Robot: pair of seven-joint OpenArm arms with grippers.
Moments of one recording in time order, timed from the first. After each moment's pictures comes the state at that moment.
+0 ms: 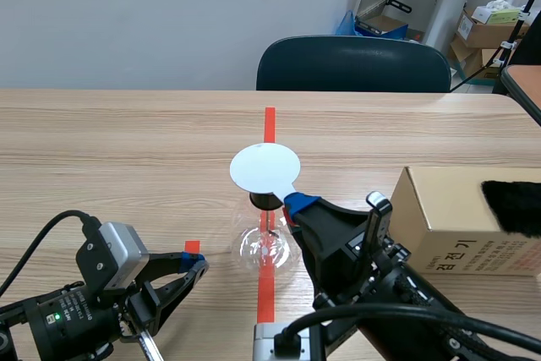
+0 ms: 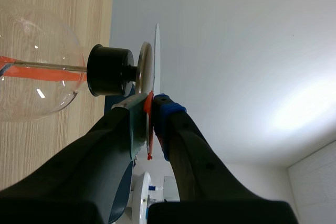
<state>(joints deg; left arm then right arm) 4.3 -35.3 45.0 67.5 -11.0 -11.0 -37.8 -29.5 12.9 -15.5 93.4 -91.3 -29.2 21.1</state>
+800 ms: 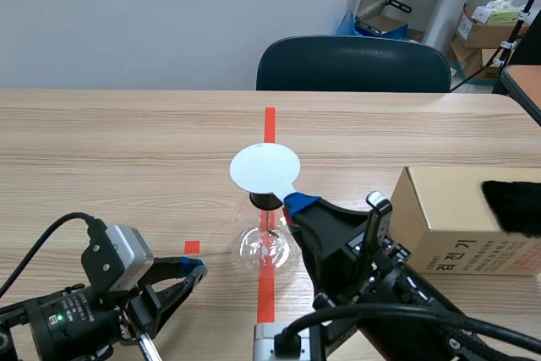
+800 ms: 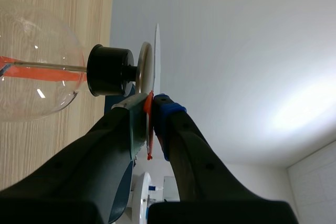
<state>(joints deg) 4.3 -35.3 45.0 67.5 -11.0 -11.0 -34.7 -29.5 12.9 -15.5 93.4 -91.3 -29.2 21.1</state>
